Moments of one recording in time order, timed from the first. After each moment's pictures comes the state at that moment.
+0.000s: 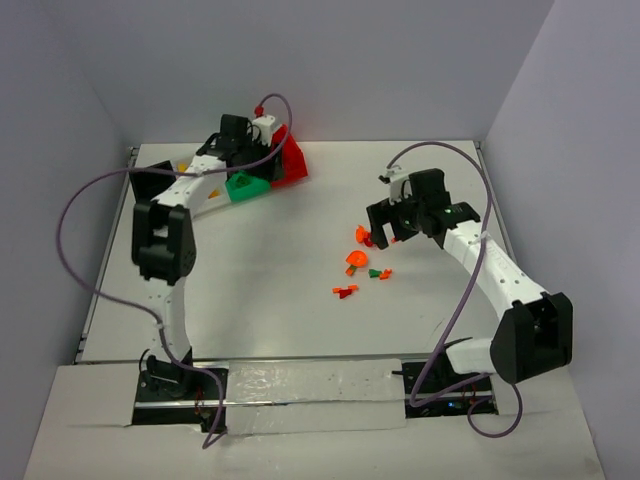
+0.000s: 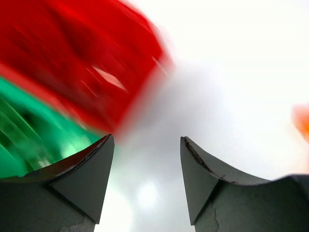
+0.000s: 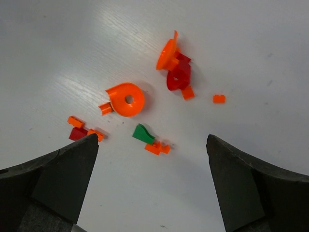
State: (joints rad) left arm -0.29 2.17 1.87 -0.38 0.36 0.08; right arm 0.27 1.32 1.06 -0.59 -0.25 -0.14
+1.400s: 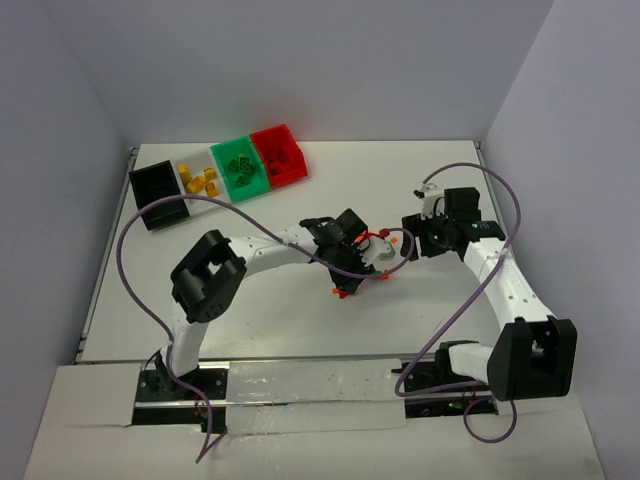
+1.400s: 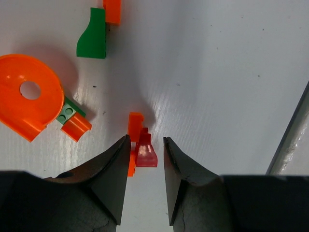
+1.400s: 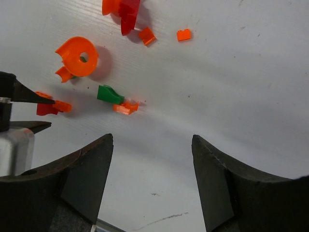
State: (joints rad) left arm -0.98 2.05 1.51 -0.56 0.35 0.25; right arm 0.03 1.20 0.90 -0.65 -0.32 -0.17
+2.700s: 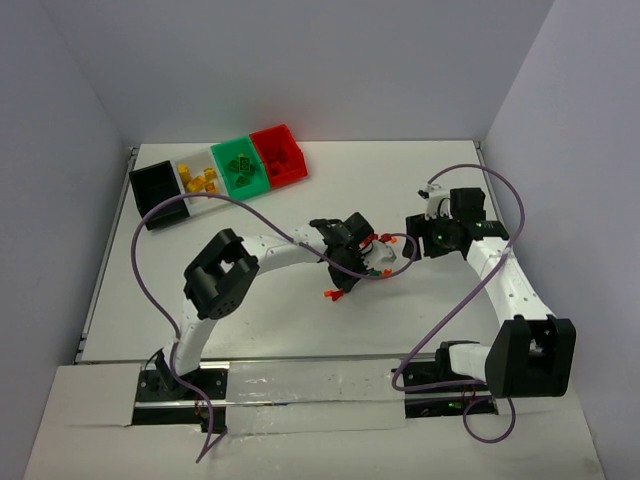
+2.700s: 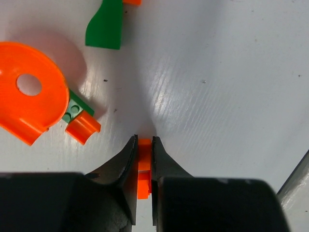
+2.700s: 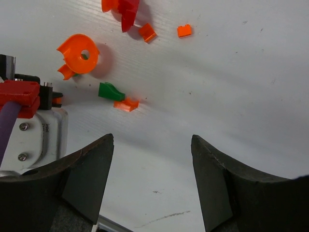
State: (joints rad) left arm -0.99 2.14 1.60 -0.65 0.25 0.25; right arm -0.02 1.21 0.90 -0.66 -0.38 -0.18
